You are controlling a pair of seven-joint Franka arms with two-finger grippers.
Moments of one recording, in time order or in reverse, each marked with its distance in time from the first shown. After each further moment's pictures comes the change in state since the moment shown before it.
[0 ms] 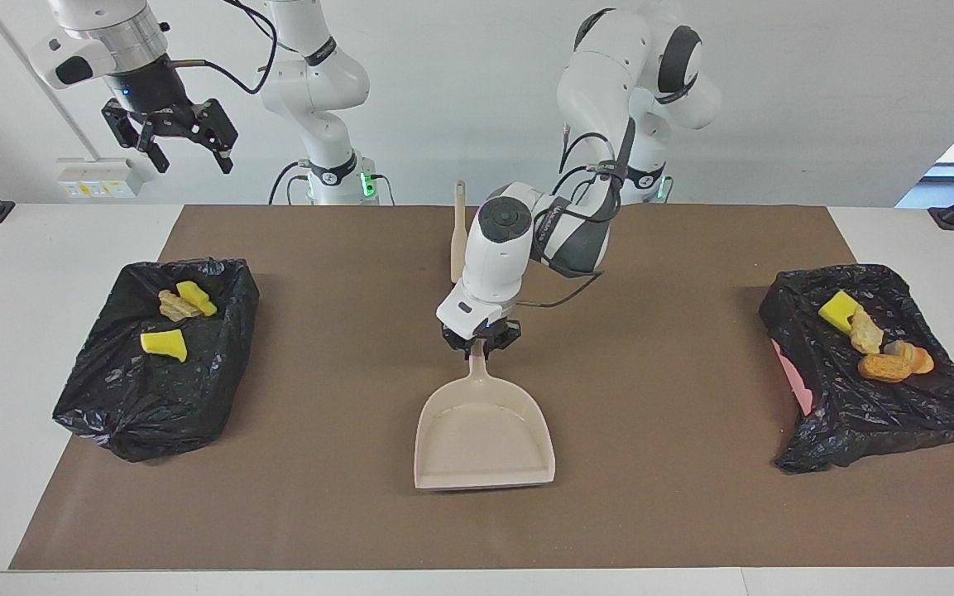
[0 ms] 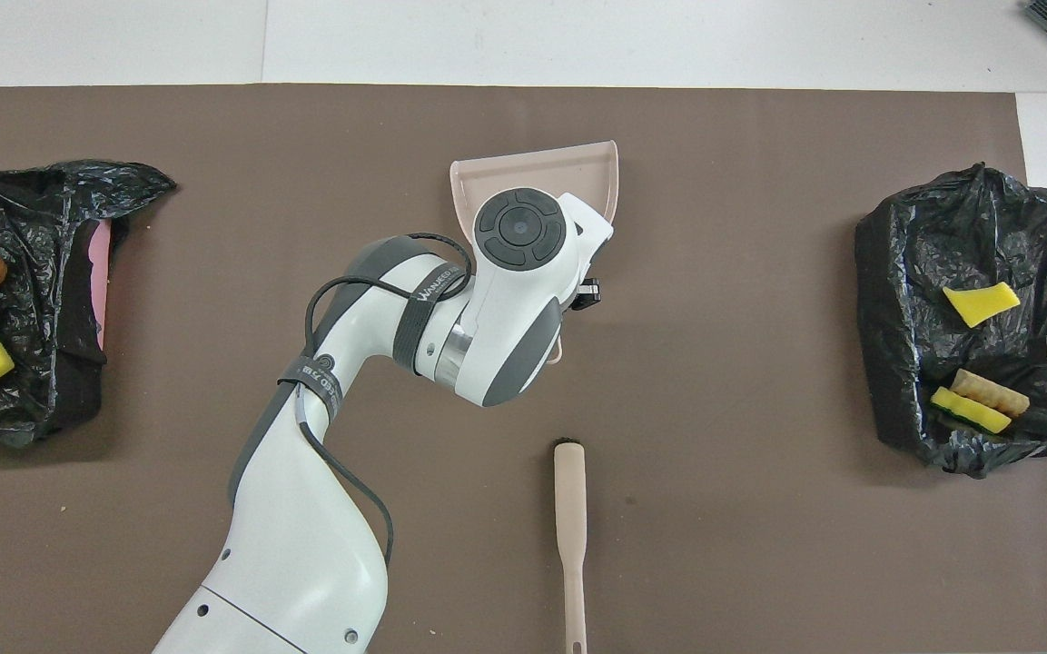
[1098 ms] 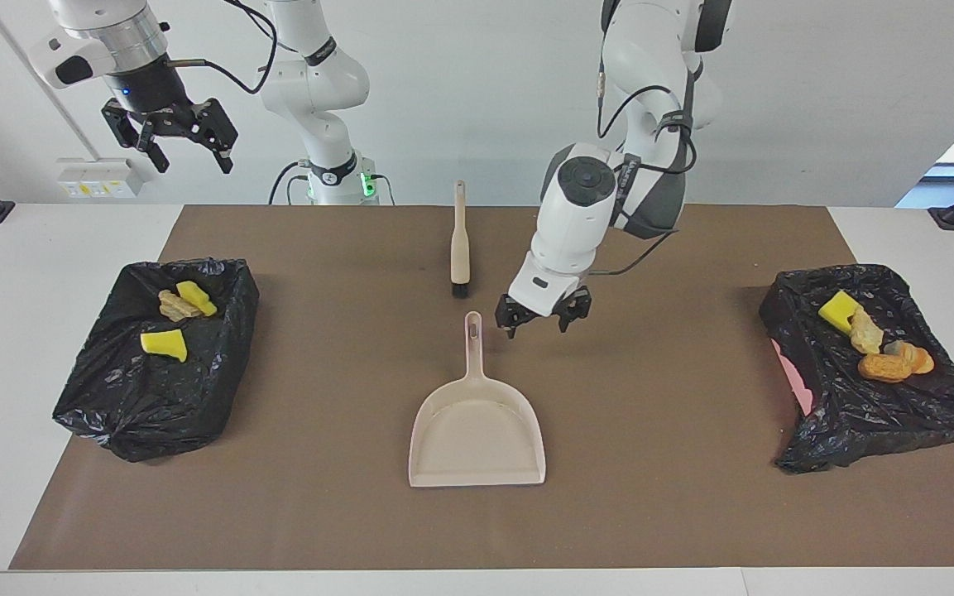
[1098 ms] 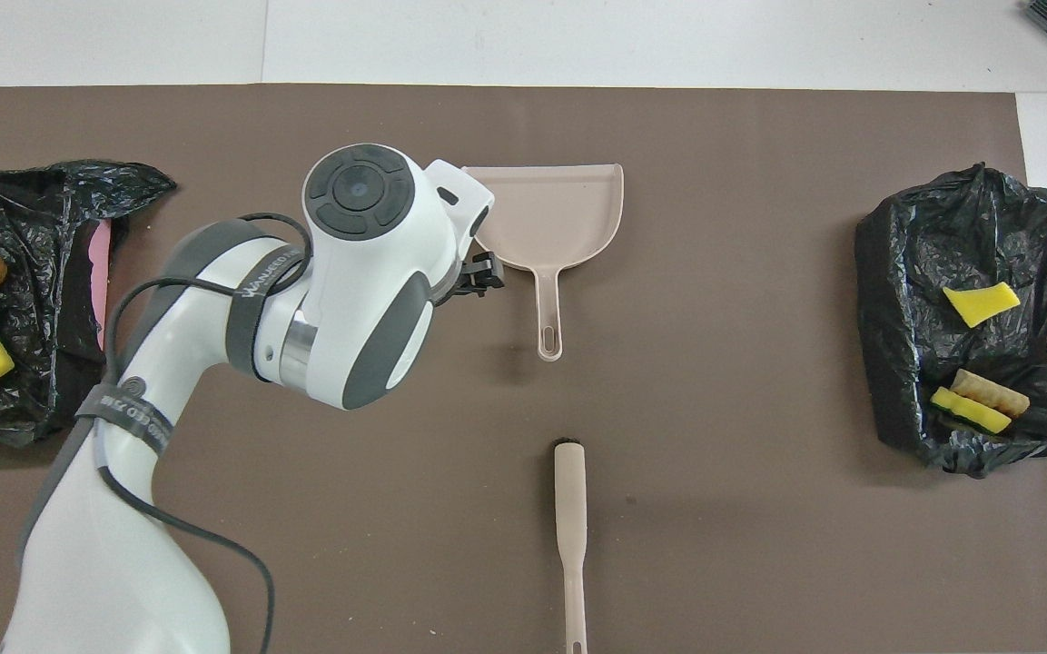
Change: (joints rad) left arm 0.025 -0.279 0.132 -0.233 0.101 -0.096 0.014; right arm 0.000 0.000 0.000 0.000 0.000 0.000 0.000
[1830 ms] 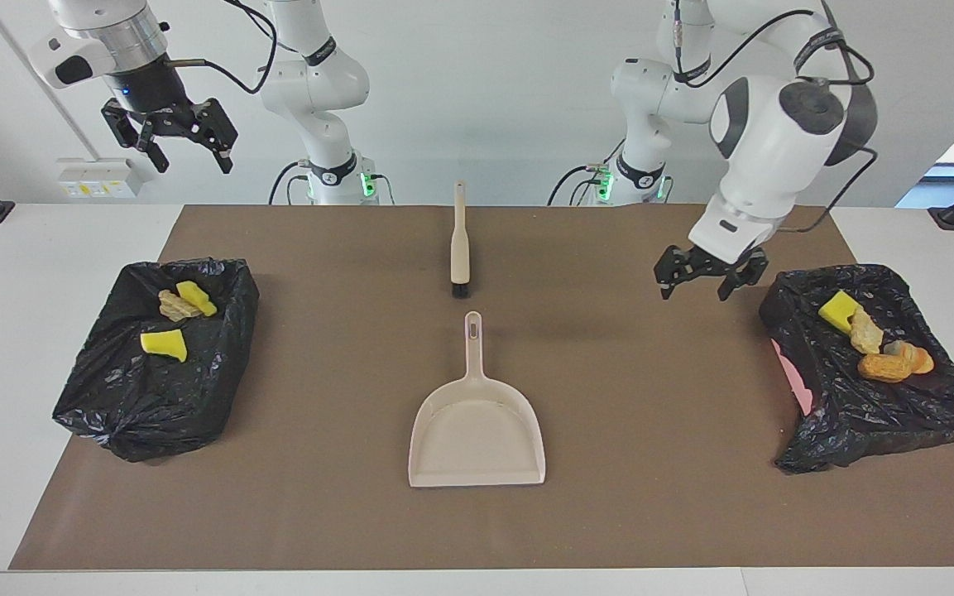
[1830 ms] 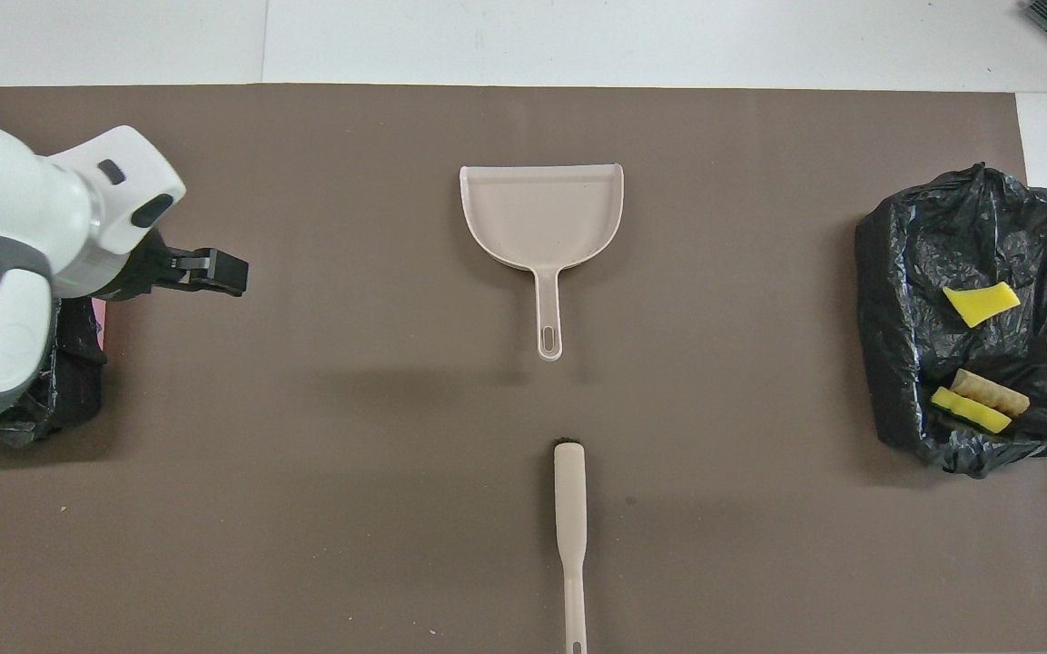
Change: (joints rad) left arm 0.308 -0.316 0.016 -0.135 0.079 -0.150 0.552; right arm 0.000 0.000 0.000 0.000 0.000 0.000 0.000
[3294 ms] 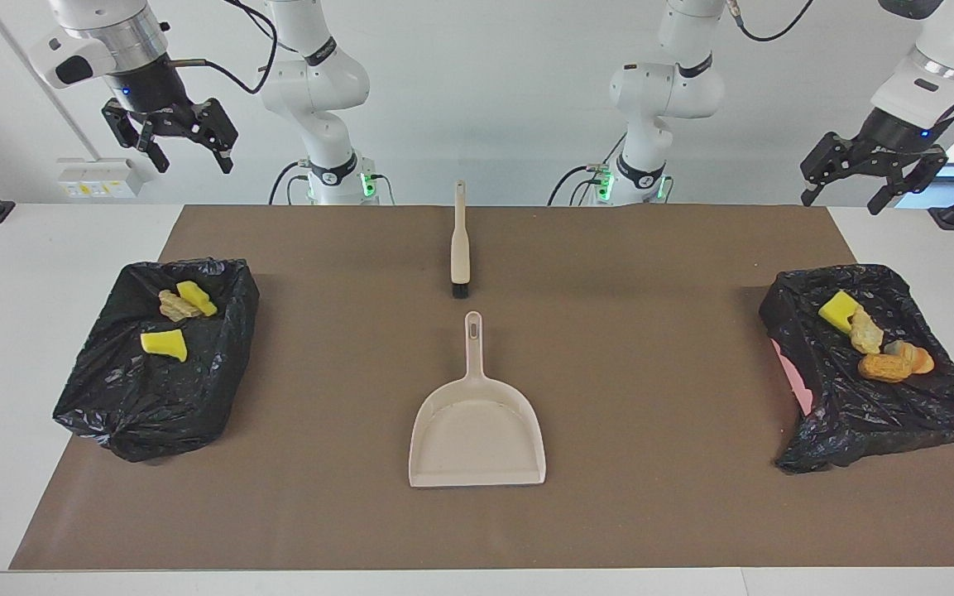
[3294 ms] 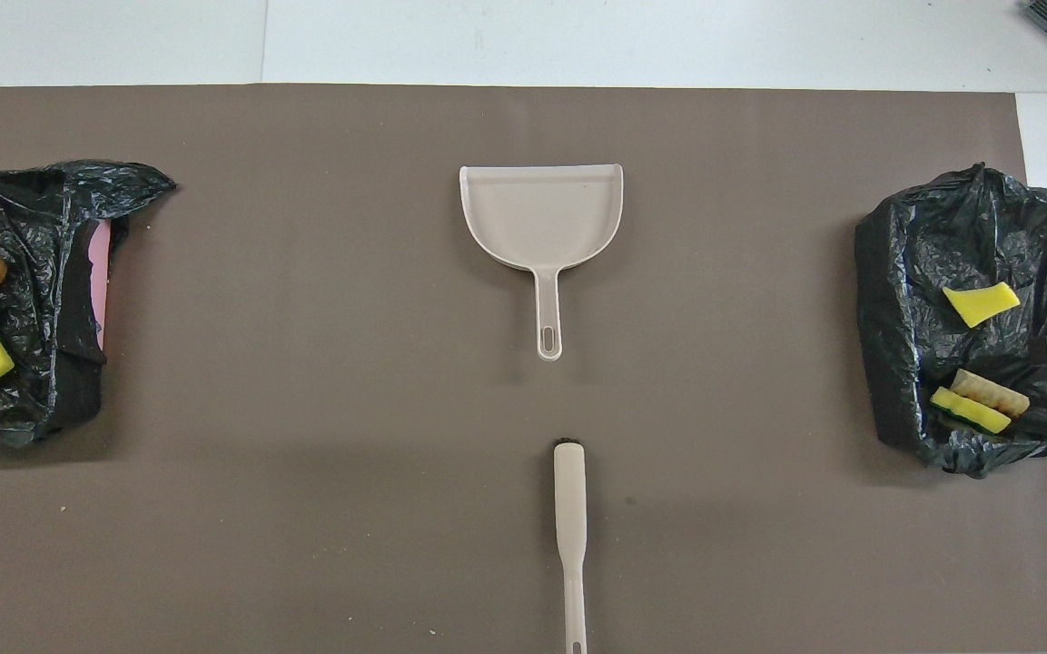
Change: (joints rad) left arm 0.232 -0.057 -0.019 0.272 0.009 -0.322 0.266; right arm 0.000 0.000 0.000 0.000 0.000 0.000 0.000
